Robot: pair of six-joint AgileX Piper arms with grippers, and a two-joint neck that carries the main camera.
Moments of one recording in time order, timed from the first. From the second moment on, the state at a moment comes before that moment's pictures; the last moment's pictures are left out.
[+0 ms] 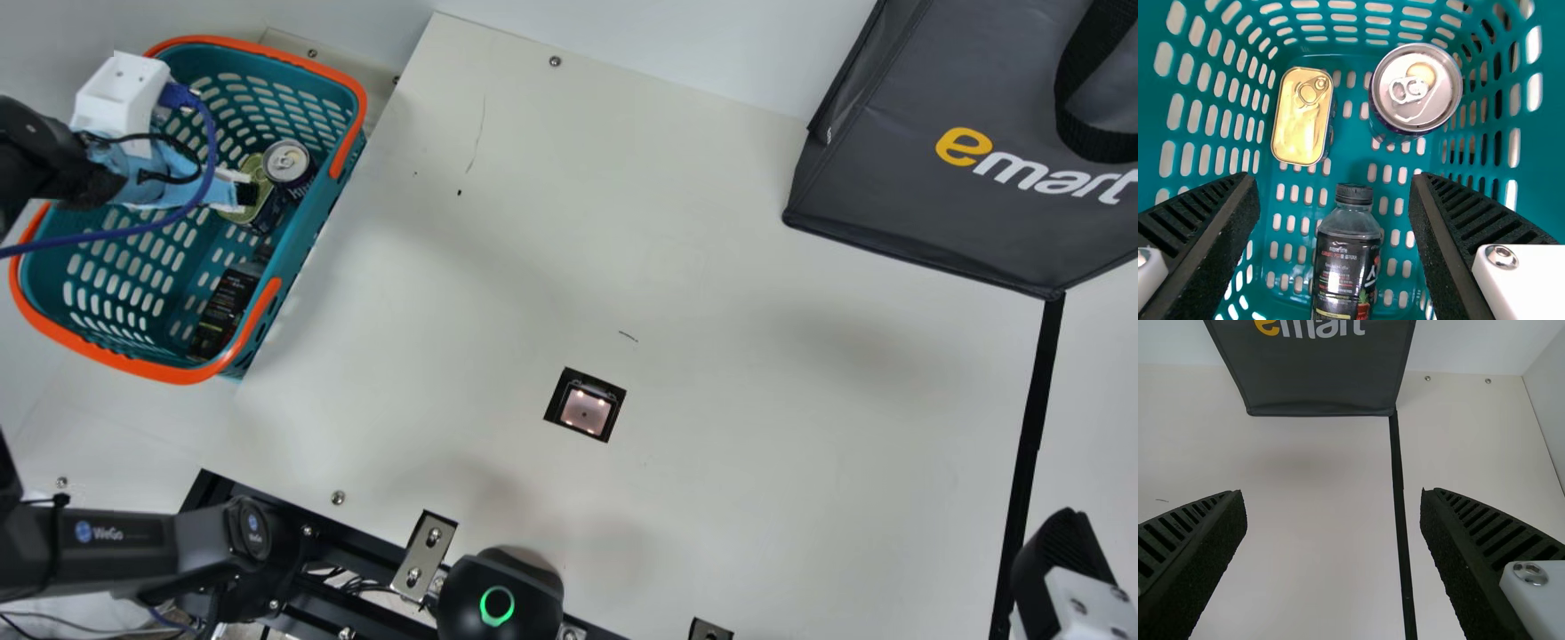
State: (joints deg) left arm 37.8 94.6 -57.7 -20.2 36.2 47.4; right arm 0.6 42.6 -69.8 -0.8 69.6 -2.3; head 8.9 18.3
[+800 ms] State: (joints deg) left arm 38.0 103.3 -51.9 -22.6 25.7 54.3; right arm 0.6 42.6 -69.8 -0.8 69.6 -2.3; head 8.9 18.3
